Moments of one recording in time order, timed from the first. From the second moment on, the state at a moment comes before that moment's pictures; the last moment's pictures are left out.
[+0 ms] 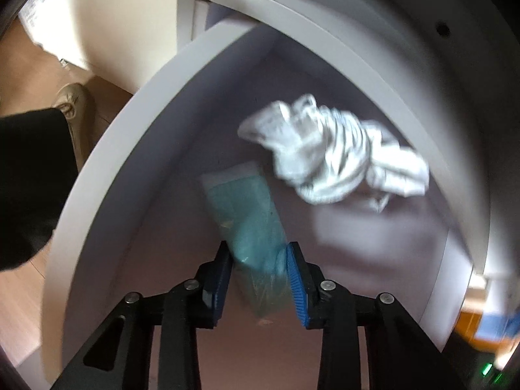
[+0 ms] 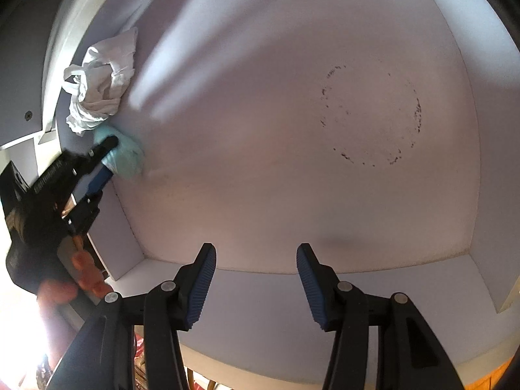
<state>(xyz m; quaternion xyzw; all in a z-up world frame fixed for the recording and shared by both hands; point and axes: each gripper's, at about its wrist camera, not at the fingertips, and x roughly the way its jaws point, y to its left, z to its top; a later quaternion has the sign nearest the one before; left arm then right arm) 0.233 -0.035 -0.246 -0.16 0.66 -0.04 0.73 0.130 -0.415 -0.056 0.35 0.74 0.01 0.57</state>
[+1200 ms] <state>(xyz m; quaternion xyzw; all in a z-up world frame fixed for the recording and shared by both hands) 0.210 0.004 -0.270 -0.18 0.71 -0.06 0.68 0.293 -0.356 -0.066 0.54 0.56 0.01 0.62</state>
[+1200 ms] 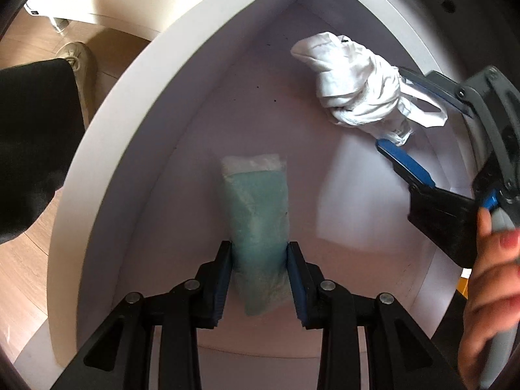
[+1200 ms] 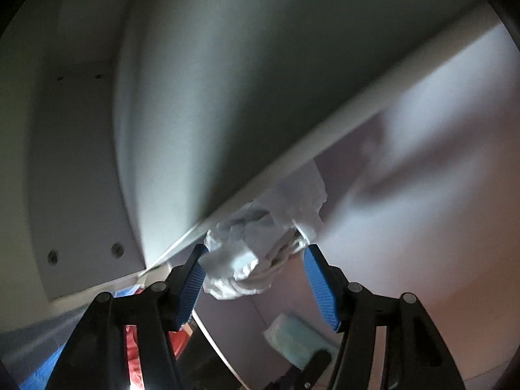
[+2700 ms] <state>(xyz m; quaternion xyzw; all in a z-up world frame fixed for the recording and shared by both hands) 0.204 -0.006 -0.270 -0.16 0.70 -0.06 0.69 0.290 -0.348 -0.064 0.42 0.61 -0.07 0.66</state>
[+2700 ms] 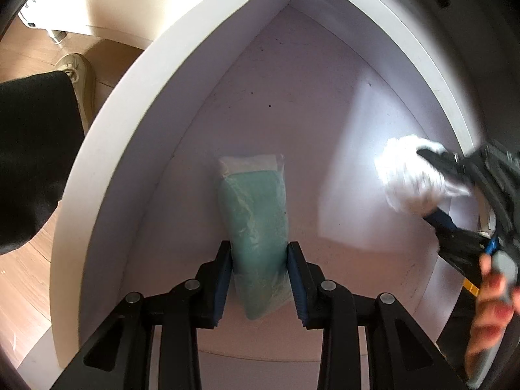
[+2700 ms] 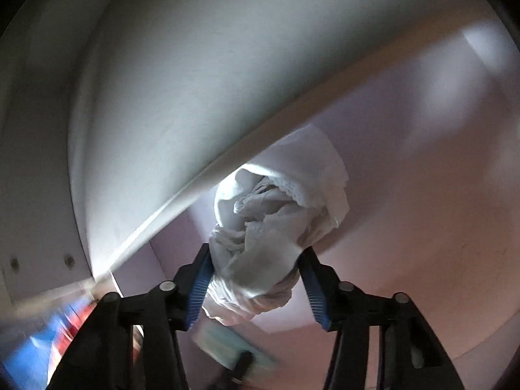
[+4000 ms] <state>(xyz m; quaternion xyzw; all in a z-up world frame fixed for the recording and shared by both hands) 0.209 0.009 -0.250 -0.22 0.67 -0.09 0.71 0.214 -0.316 -0.051 0.24 0.71 0.00 0.66</state>
